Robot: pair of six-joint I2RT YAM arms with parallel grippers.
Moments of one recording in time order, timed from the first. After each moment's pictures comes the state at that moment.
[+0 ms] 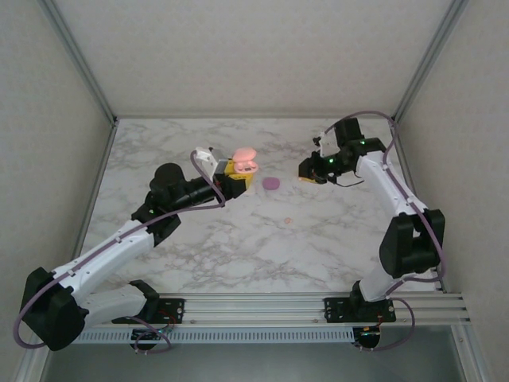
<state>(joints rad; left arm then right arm) -0.63 1.11 0.80 0.32 0.47 -0.16 0.22 1.60 1.40 -0.92 -0.73 0.32</state>
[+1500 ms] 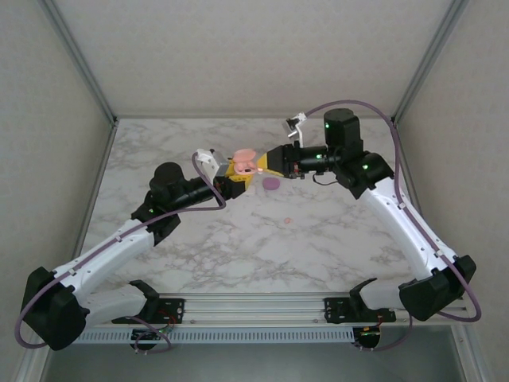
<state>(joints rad) -0.62 1.11 0.80 0.32 0.50 -0.05 0.54 1.32 1.44 -0.52 -0.96 0.78</state>
